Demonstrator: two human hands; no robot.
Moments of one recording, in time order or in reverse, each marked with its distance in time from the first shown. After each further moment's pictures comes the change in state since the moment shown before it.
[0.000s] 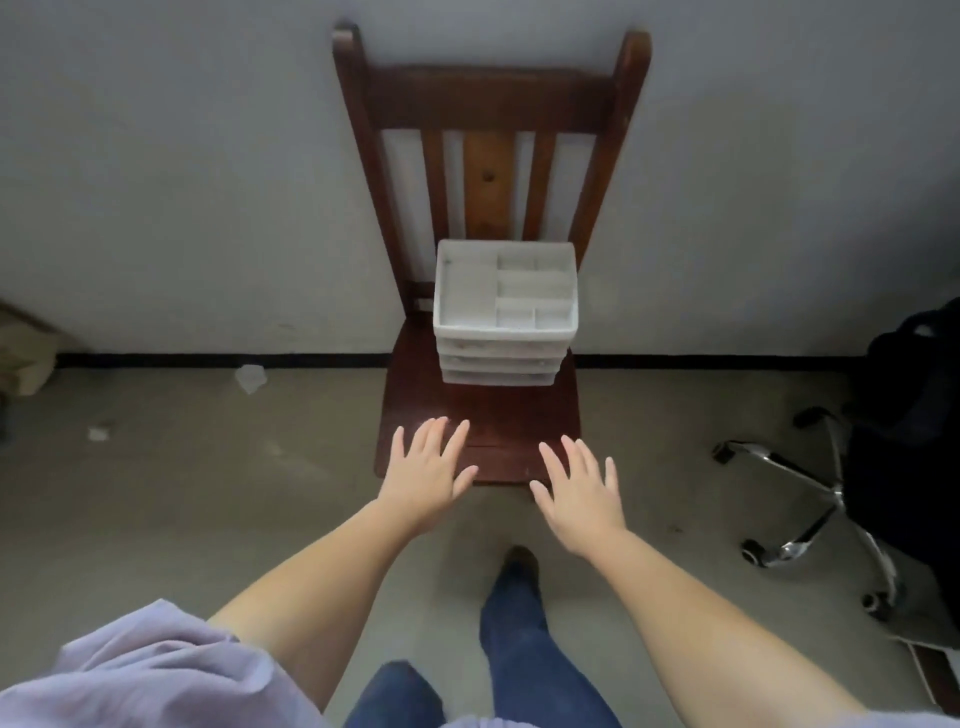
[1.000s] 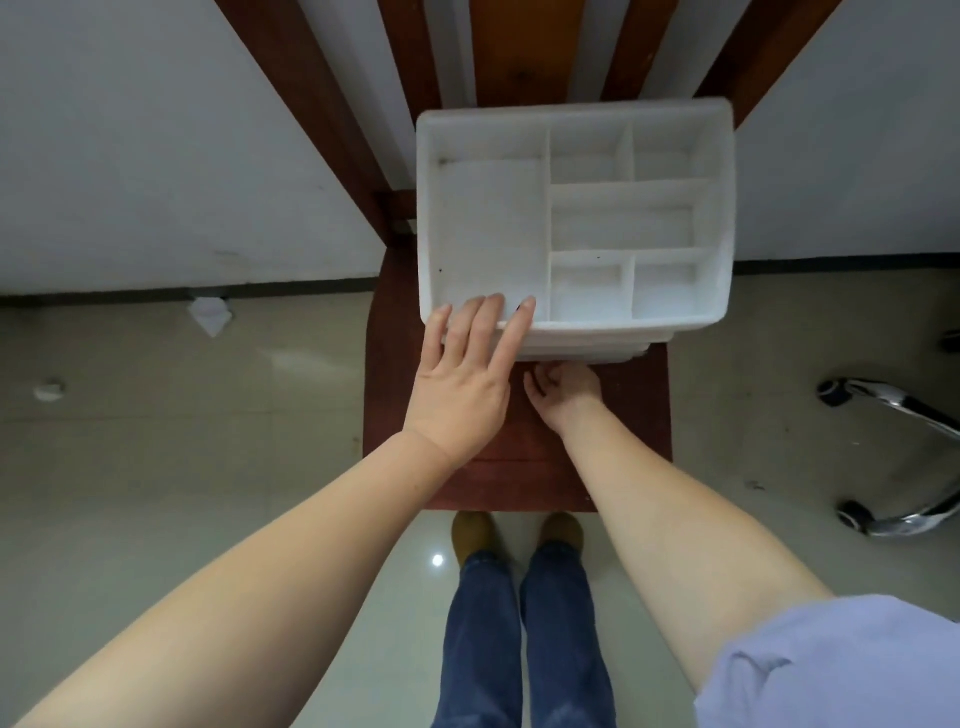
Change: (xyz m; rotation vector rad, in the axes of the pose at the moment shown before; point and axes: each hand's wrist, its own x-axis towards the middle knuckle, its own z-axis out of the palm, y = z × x) left_hand 0.227 -0.042 0.056 0.114 0.531 0.212; right_hand 0.318 -0.039 0.076 2.179 -0.064 1.035
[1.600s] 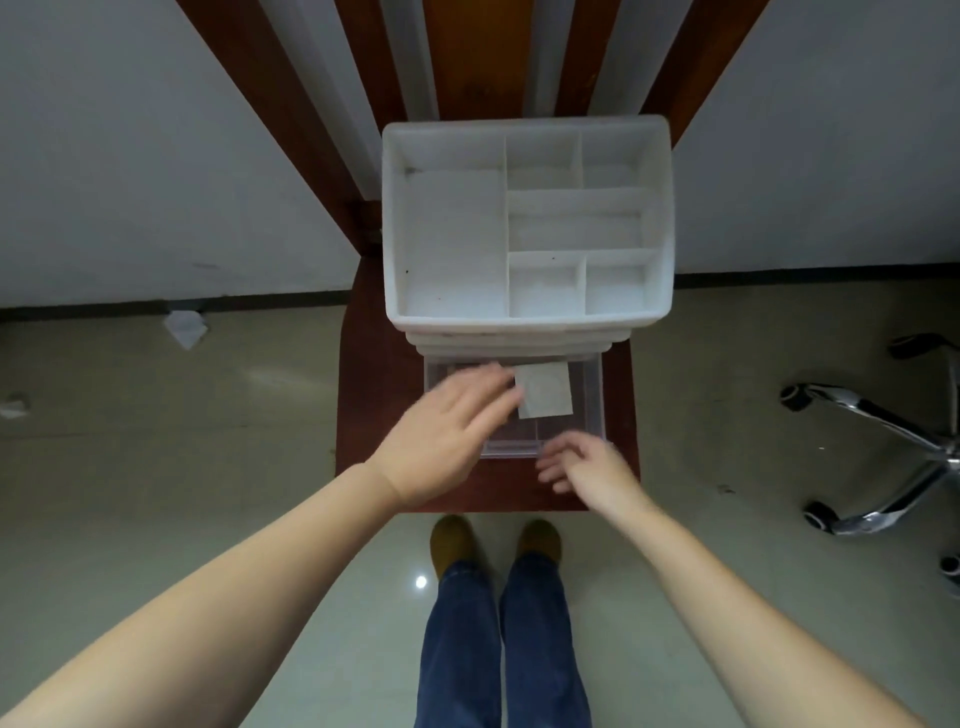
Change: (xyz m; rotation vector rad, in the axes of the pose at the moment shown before) left_hand -0.035 0.006 0.008 -0.242 -0.126 0.337; right_hand -0.068 -0.007 -0.107 -1.220 -0.244 -0.352
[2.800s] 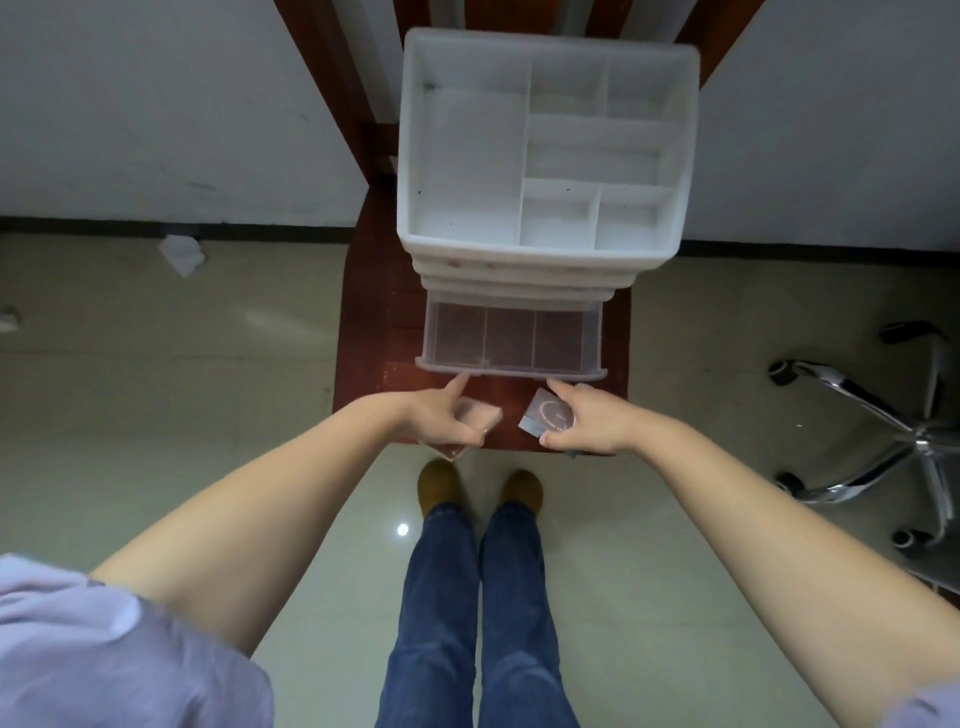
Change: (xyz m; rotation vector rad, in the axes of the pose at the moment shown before) left_hand -0.014 0.011 0.016 -0.792 -1.081 -0.796; right_hand 0.007 -0.005 -0.030 -0.870 -0.344 -0.098
